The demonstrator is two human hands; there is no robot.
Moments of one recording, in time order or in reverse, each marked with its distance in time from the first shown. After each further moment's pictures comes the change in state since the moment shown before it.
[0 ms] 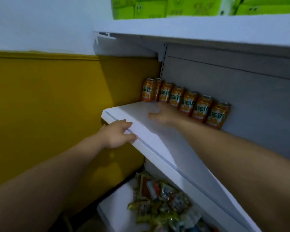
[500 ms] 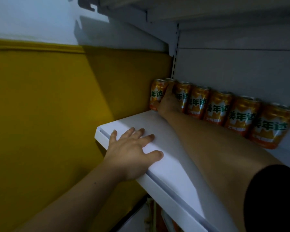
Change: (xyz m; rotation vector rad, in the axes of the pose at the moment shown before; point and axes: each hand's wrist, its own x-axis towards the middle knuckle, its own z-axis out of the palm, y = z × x) left_hand 0.079 -0.002 0.024 0.254 0.120 0.111; right_hand 0.193 0.015 0.055 0.206 0.402 0.124
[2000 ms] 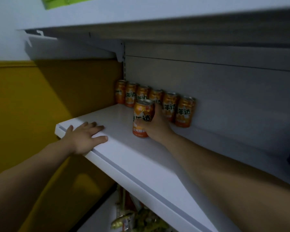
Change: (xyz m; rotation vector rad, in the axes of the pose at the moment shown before) left_hand -0.001 0.007 -0.015 0.148 -0.145 -0.023; right_hand -0.177 0.065 -0.155 0.551 -0.091 -0.008
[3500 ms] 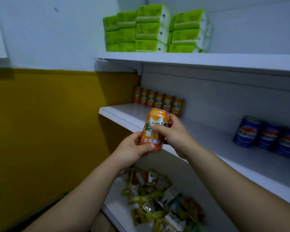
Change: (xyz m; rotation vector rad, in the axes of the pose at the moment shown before) left_hand -0.330 0.148 0.012 -1.462 0.115 0.198; right_hand -0.295 -0.131 -0.053 0.219 -0.099 0.091
